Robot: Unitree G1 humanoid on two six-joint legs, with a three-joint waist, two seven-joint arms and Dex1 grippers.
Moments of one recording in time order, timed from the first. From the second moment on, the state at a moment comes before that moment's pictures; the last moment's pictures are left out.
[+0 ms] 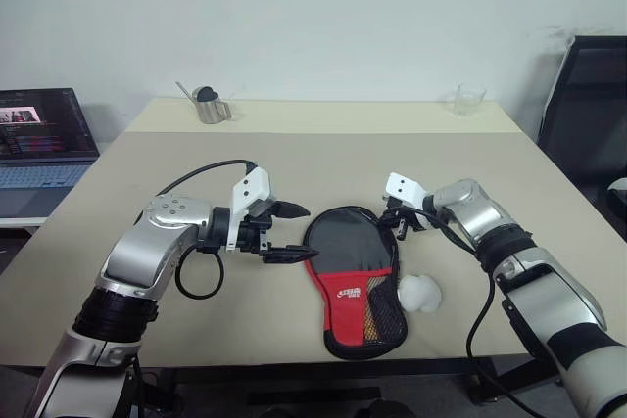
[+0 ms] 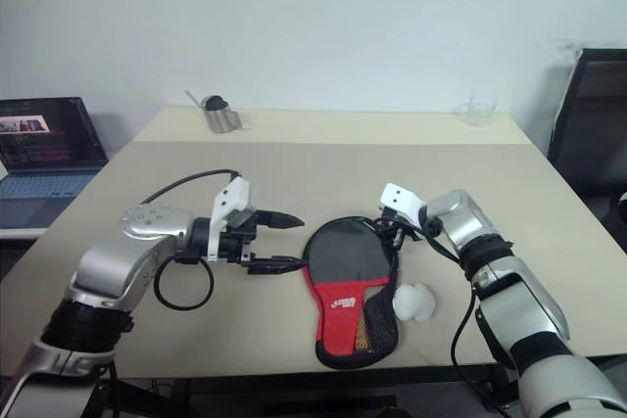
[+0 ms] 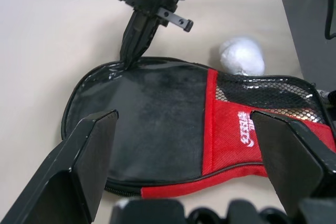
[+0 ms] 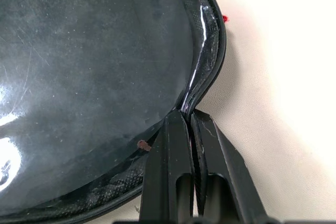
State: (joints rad) left arm -0.61 0.74 -0.11 -0.07 -0.39 0.54 -1.21; right arm -1.08 -0.41 0.39 0.92 -0.08 0.20 1.03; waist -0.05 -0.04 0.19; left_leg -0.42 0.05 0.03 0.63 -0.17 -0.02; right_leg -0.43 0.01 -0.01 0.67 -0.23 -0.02
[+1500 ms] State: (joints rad) left arm -0.83 0.27 -0.33 0.61 0.00 0.11 -1.00; right arm -0.41 -1.05 0.16 -0.40 0.18 0.60 1.31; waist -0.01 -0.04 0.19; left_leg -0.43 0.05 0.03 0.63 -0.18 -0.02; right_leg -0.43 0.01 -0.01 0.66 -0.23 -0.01
